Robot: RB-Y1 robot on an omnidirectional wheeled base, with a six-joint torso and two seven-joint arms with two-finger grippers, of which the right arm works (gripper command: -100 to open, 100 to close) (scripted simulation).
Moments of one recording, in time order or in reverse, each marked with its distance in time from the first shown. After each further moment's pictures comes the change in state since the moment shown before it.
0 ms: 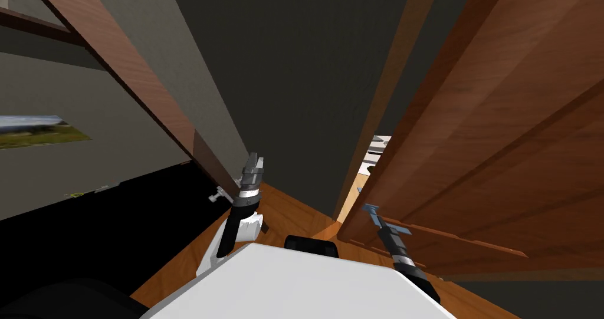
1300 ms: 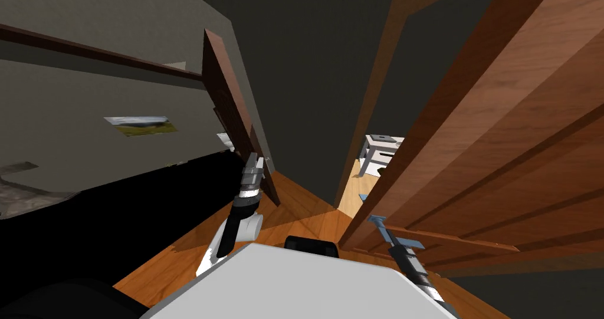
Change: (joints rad) arm 0.080 -0.064 0.055 0.072 0.021 -0.176 -0.075
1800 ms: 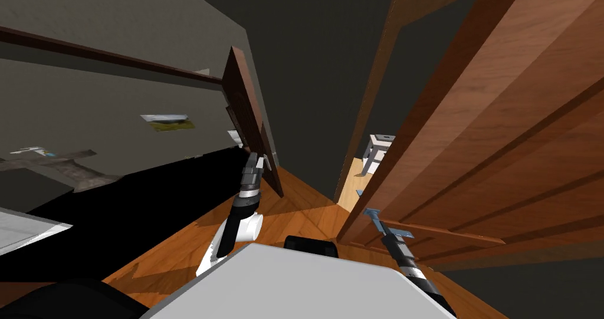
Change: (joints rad) arm -0.093 0.002 0.030 0.054 -0.029 0.028 0.015
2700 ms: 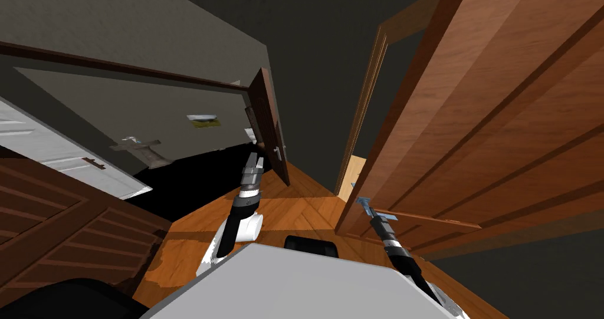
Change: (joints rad) arm -0.186 0.004 0.067 0.109 -0.061 0.069 0.030
